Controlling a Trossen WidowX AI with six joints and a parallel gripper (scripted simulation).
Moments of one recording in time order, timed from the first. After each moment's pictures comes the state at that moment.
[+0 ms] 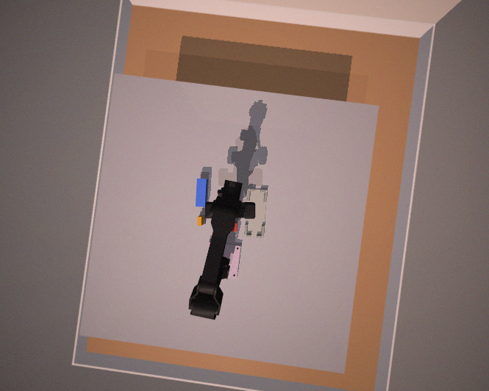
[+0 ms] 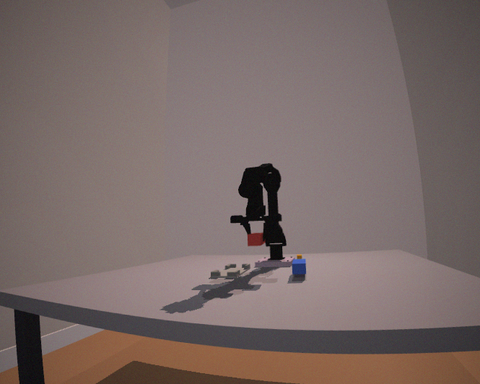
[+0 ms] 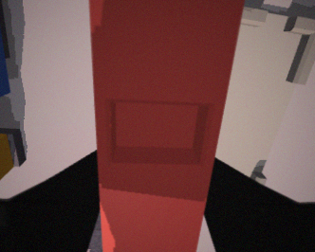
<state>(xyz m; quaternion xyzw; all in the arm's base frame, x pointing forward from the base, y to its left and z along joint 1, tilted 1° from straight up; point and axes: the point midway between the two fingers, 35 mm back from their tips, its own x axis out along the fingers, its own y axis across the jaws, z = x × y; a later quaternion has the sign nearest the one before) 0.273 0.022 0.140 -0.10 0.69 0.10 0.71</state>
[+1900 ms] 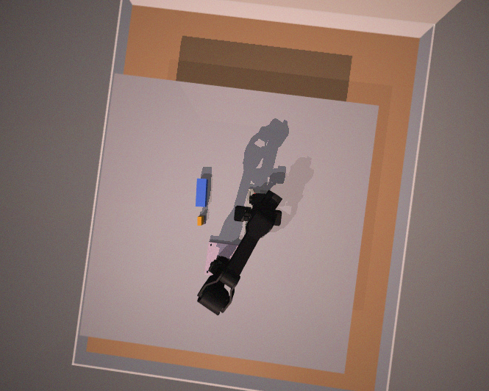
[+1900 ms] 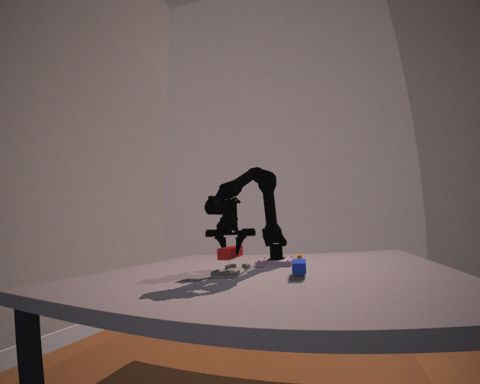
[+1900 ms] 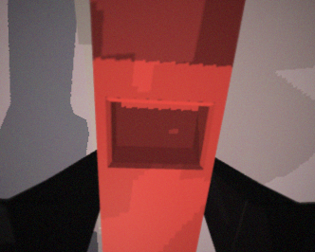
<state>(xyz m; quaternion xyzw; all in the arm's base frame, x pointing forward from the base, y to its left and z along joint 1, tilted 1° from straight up) 0.281 -0.087 0.091 -0.07 0.69 0.06 0.72</state>
